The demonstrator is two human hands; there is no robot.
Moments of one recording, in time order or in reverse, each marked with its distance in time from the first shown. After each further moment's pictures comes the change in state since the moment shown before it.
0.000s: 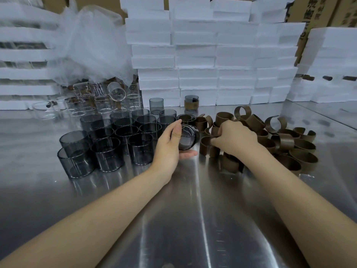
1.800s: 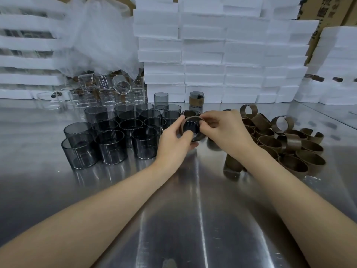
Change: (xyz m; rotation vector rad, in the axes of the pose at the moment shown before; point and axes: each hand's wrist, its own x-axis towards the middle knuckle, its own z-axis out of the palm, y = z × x) left_hand 0.001 0.000 0.008 0.047 0.056 0.108; right_hand -0.011 -0.018 0.005 0.507 0.239 -0.543
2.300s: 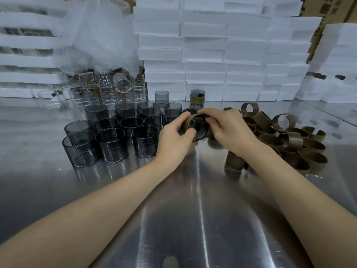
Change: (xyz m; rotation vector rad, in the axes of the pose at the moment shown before) left_hand 0.005 -0.003 -0.002 0.073 0.005 0.046; right_hand 0.001 0.009 -0.006 -0.145 -0.075 -0.167
